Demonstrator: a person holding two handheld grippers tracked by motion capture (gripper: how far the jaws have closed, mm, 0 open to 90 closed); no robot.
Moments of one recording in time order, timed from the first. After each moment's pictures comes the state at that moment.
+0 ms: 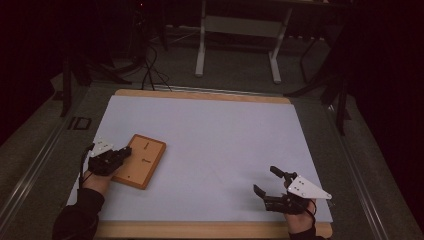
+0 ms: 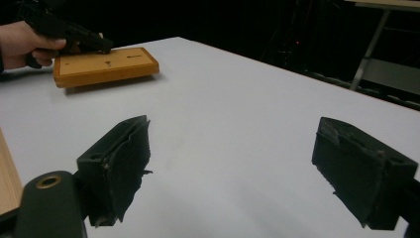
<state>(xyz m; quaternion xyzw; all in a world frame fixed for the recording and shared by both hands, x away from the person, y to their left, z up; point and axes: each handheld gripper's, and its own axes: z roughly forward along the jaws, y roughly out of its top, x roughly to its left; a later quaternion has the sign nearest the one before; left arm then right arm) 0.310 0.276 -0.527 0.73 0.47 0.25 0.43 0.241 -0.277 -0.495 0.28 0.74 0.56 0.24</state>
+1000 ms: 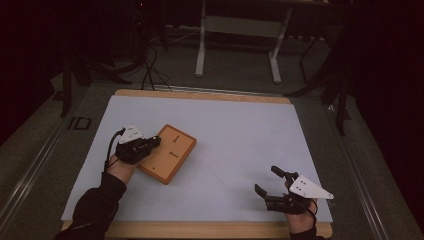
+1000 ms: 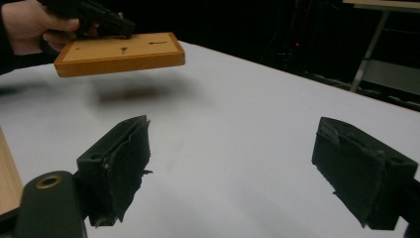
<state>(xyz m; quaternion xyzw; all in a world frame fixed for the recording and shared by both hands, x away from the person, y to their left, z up) 0.333 0.200 -0.478 0.77 0.39 0.22 0.47 0.241 -0.280 -0.494 0.28 0.74 0.56 0.23</state>
